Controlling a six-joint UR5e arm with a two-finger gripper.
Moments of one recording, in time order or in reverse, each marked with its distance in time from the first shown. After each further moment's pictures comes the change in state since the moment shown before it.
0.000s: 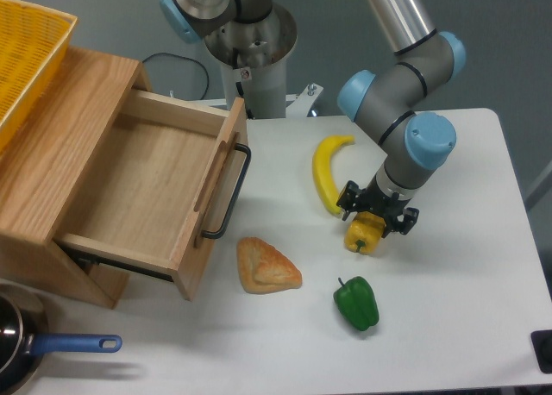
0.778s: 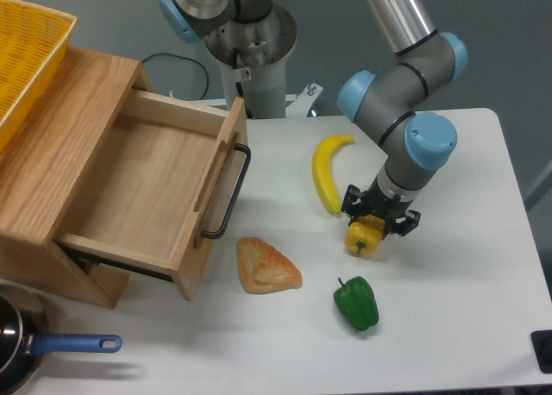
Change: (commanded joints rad) arm -0.014 0.031 0.096 -0.032 0.101 -0.005
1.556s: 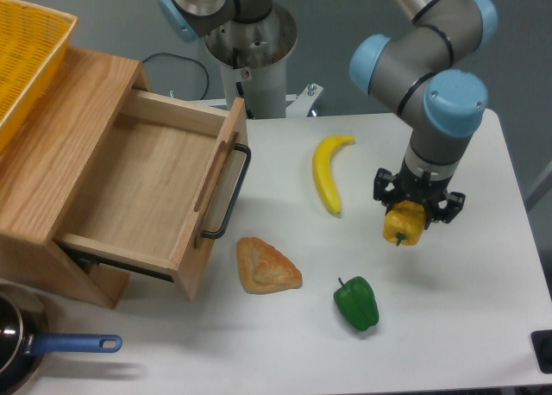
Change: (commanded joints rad) arm -0.002 0.086 0.203 -0.210 0.028 0.029
